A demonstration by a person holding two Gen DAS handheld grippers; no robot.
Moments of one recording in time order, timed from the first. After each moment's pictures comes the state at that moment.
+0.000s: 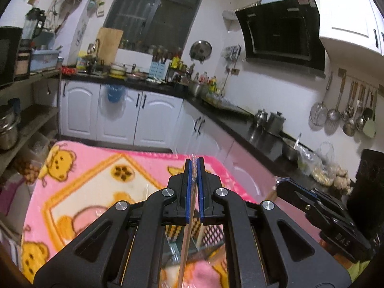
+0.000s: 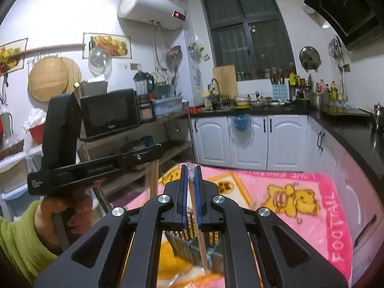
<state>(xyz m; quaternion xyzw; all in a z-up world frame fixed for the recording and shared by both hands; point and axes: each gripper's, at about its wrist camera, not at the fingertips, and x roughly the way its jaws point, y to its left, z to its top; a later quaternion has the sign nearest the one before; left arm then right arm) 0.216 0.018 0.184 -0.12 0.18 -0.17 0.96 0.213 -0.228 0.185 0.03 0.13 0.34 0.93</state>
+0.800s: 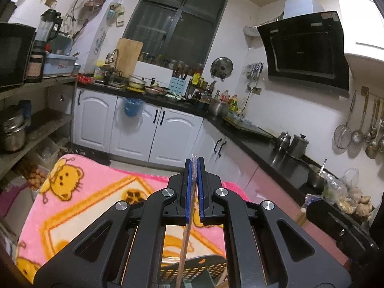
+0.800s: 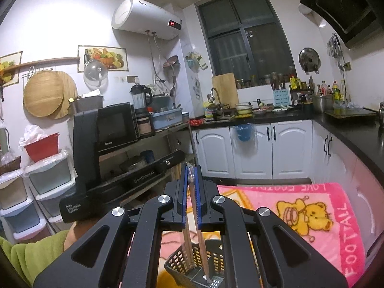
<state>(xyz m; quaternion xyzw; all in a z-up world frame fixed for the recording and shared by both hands) 0.285 0.028 0.171 -0.14 0.15 -0.11 0.97 0.263 -0.198 0.188 0.06 0.12 0.34 0.93</state>
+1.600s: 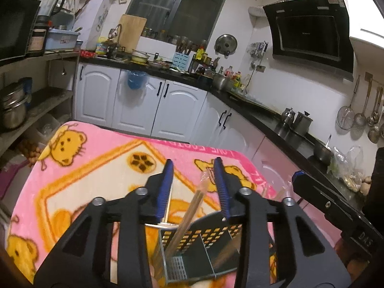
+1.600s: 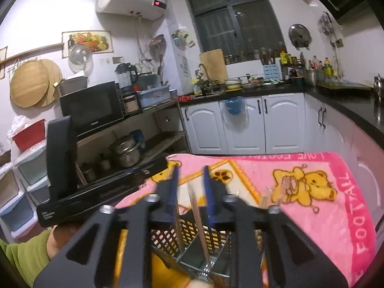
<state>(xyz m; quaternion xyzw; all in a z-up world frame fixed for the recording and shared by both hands) 0.274 0.045 0.104 -0.14 0.21 -0.11 0.96 0.275 -0.195 0.124 0.07 0.18 0.31 0.93</state>
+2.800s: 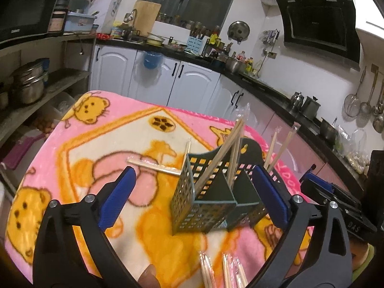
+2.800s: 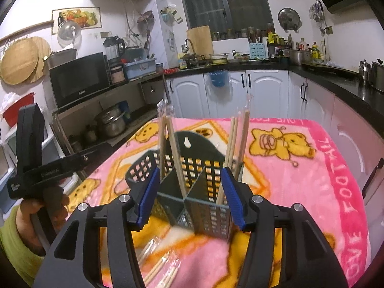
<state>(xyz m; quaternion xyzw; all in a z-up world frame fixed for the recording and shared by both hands) 0.205 0.063 0.055 -0.14 0.26 -0.08 0.95 0.227 -0.217 0.063 0.02 0.25 0.28 0.93</state>
